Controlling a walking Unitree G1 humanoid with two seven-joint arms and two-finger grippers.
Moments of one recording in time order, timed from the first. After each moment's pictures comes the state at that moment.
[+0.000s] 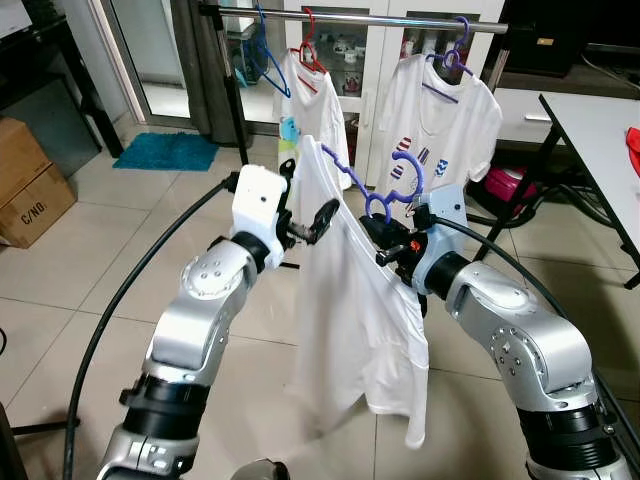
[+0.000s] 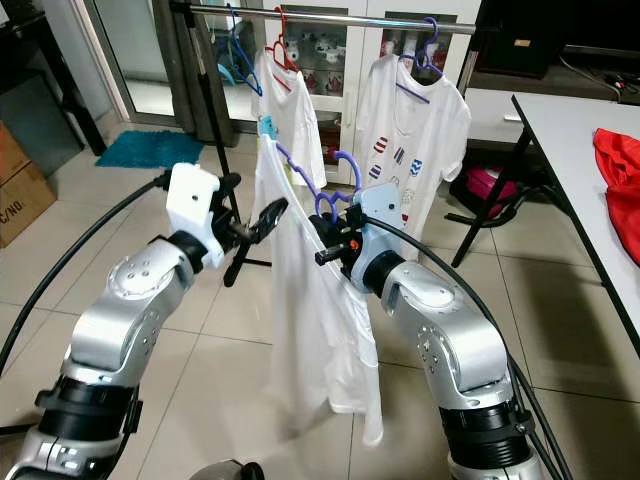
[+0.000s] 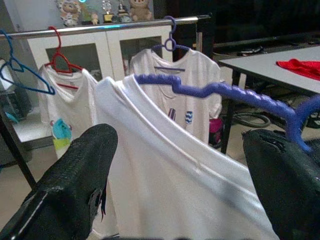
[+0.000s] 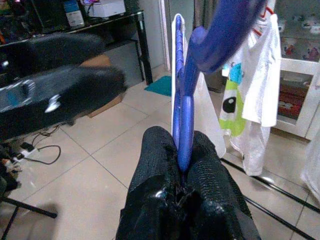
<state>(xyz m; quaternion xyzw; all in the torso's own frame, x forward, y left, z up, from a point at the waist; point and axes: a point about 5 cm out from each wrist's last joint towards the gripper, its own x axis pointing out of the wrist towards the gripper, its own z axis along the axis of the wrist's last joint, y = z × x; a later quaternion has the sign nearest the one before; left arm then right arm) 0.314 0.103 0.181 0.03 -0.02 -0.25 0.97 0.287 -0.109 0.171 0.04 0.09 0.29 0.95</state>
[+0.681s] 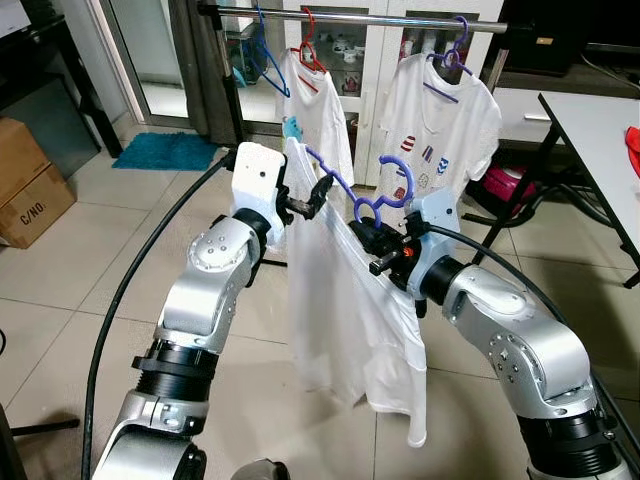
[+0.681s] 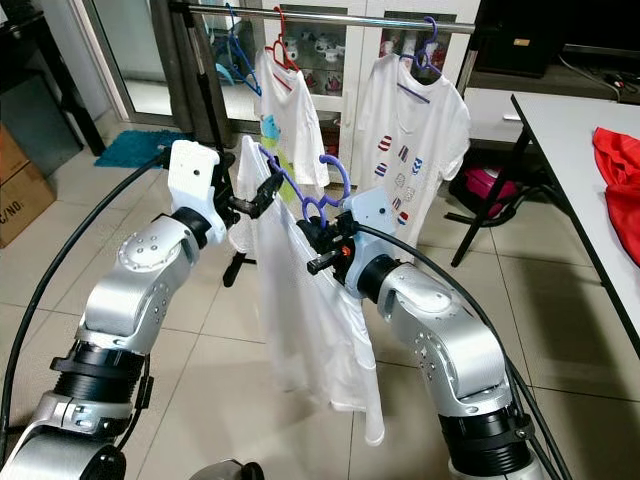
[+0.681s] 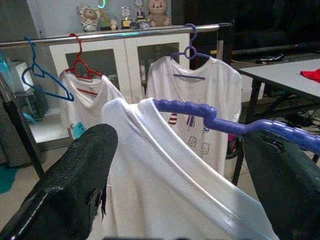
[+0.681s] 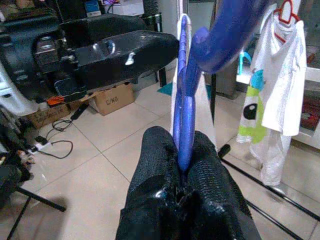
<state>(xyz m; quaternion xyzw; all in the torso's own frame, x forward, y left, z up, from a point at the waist) 0.339 0.106 0.186 0.03 -0.03 -0.22 0.97 0.281 -0.103 0.170 0.03 0.08 0.33 0.94</state>
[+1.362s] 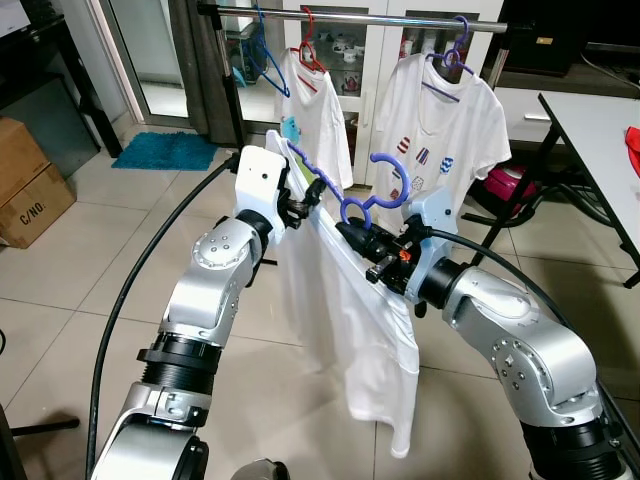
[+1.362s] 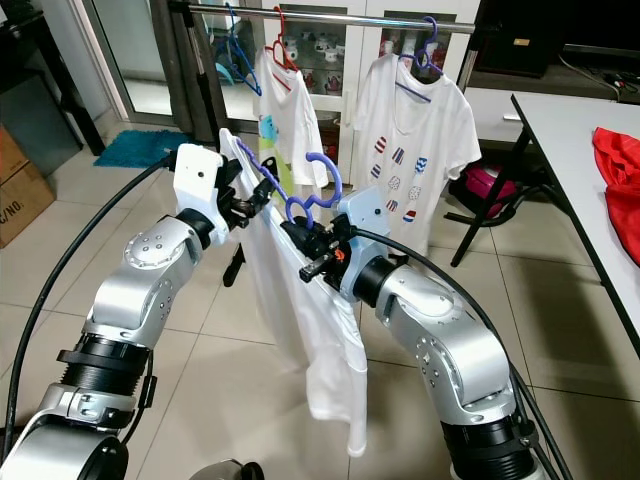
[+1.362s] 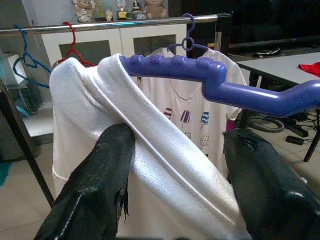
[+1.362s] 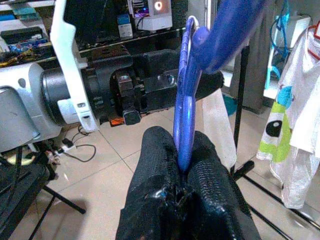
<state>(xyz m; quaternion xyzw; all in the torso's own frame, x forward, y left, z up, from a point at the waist) 0.346 0.105 0.177 0.03 -0.02 -0.23 0.97 0.271 -0.095 0.180 0.04 0.05 0.38 0.92</state>
